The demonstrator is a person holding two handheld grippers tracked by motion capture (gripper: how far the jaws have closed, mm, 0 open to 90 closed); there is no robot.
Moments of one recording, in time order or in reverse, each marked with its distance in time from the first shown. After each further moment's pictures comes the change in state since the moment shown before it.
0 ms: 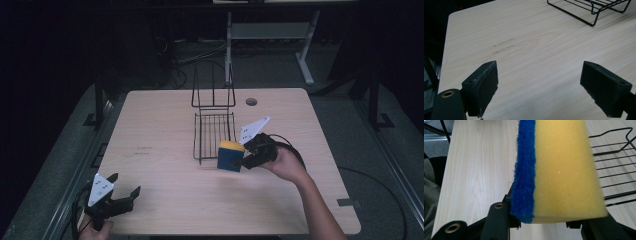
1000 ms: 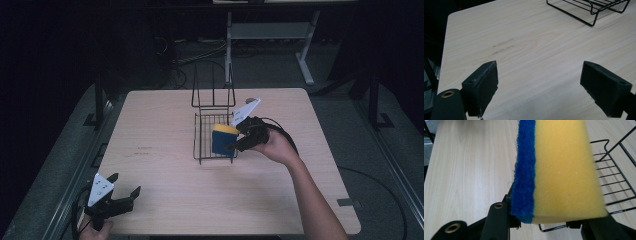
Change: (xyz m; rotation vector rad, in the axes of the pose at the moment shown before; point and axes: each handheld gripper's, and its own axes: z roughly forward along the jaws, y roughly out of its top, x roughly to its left) left arm 0.000 0.000 0.000 -0.001 -0.005 0.004; right arm -0.039 0.028 0.006 0.009 -0.021 0.014
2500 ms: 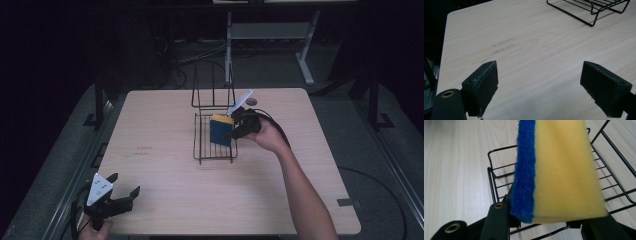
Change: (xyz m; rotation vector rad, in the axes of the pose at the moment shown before) left arm 0.002 -0.001 0.000 -0.002 -0.006 -0.012; right arm -0.050 -0.002 0.033 0.021 -0.020 0.080
